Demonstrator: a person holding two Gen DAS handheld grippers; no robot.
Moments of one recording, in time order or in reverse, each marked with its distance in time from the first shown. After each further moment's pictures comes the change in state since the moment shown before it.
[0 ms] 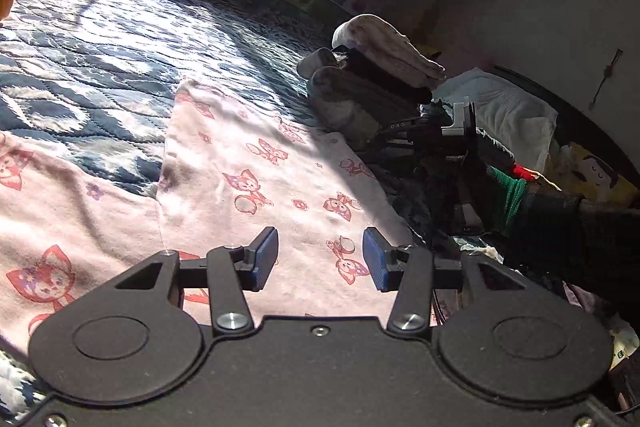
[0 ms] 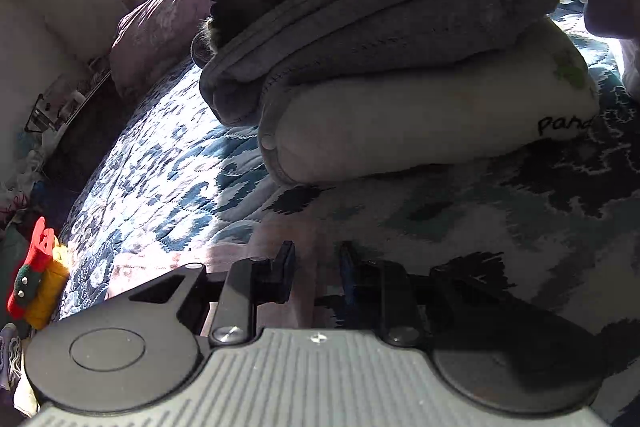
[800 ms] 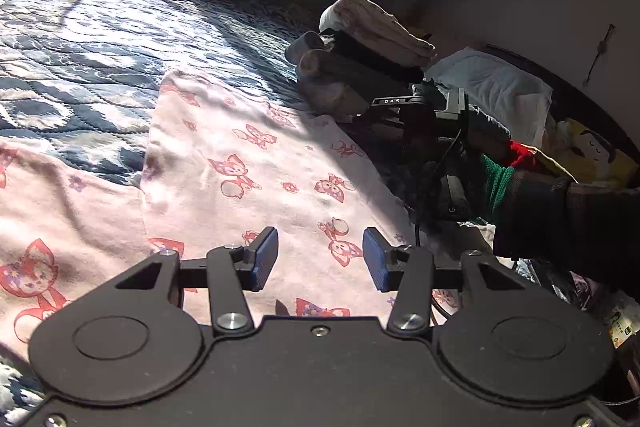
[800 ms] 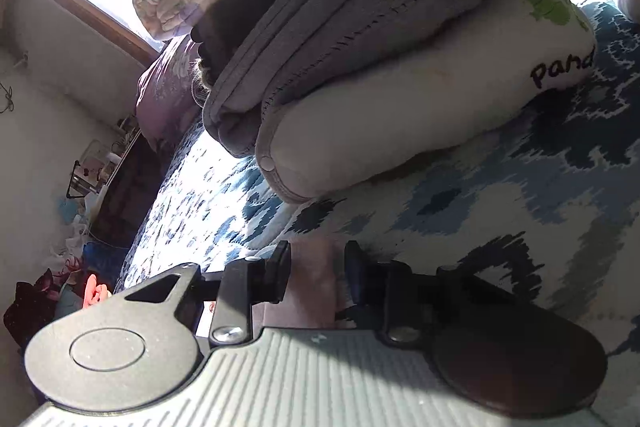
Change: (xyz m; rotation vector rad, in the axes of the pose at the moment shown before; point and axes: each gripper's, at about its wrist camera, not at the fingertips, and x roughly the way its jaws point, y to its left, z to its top) left arm 0.007 -0.006 -0.006 0.052 0.036 -0.001; right arm 0.005 -0.016 -0.010 0.123 -0.052 0.081
